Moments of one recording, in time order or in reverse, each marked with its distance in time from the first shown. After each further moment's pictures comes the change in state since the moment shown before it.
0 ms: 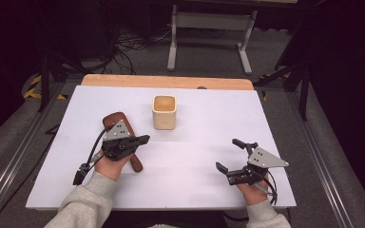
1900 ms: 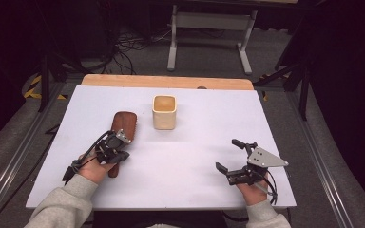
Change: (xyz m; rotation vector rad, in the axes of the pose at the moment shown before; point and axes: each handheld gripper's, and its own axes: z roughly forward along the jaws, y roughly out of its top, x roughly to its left) left arm 0.024 -0.030 0.003 0.615 0.085 -0.038; right arm -0.001 -0.001 0.001 0.002 0.013 0.007
